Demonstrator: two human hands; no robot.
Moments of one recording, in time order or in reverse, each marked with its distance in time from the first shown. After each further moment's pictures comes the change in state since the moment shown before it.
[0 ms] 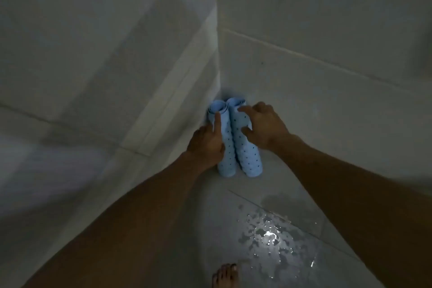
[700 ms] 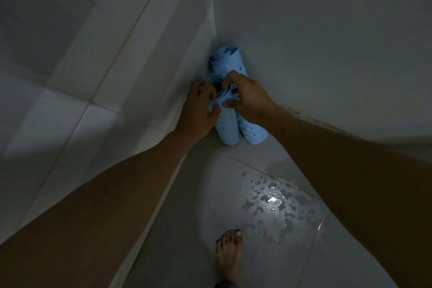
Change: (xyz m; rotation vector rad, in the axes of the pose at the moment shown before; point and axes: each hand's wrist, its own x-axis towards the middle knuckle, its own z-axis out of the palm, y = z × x) left_hand -0.016 -0.015 0.041 -0.403 0.289 0.049; right_hand 0.009 0.007 0.087 0.469 0.008 -0.092
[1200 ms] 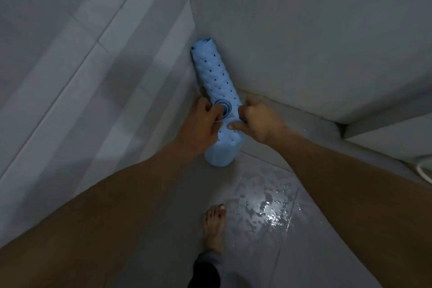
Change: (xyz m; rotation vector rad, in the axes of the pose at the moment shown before) left_hand -0.140 0.107 0.010 0.173 -0.156 0.168; right_hand -0.198 0.006 -0.014 -0.378 -0.100 0.079
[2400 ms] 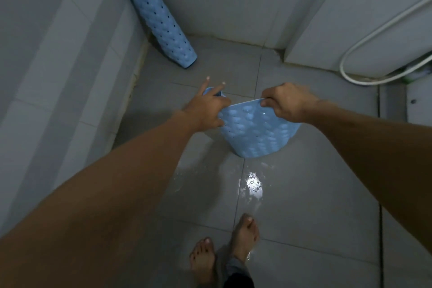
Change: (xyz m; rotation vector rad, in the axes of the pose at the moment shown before) left_hand -0.171 0.144 0.131 0.312 -0.417 0.390; right_hand -0.326 0.087 0.079 -0.285 -0.010 0.176
